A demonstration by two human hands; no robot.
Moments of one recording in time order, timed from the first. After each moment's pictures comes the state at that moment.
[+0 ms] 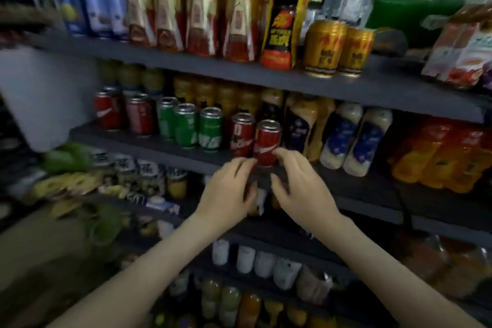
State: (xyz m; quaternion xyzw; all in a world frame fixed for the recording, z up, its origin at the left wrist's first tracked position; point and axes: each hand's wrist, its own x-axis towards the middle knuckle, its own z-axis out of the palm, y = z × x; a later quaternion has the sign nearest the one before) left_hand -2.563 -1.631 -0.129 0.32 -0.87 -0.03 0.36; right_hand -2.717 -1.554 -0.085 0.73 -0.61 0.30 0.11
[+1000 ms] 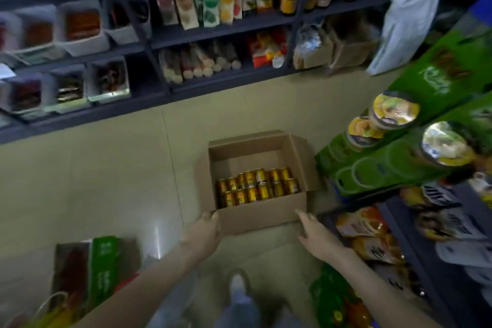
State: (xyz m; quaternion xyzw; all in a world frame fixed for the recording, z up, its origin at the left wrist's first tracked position) left_hand -1.898 -1.616 -0.451 0.82 -0.45 -0.35 -0.09; right_hand -2.128 -1.792 -0.462 0.79 -0.41 -0.24 -0.38
